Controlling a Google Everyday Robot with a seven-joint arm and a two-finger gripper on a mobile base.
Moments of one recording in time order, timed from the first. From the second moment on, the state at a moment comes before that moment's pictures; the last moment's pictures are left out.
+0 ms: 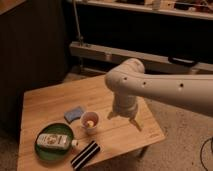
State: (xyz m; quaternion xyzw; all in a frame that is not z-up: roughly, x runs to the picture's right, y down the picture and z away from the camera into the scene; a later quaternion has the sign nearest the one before) arm 0.048 0.137 0.608 -0.33 -0.17 -0.52 0.77
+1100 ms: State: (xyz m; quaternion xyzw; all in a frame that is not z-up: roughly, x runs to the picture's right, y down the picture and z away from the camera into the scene) arm -0.171 0.026 0.695 -0.21 -0.14 -0.62 0.74
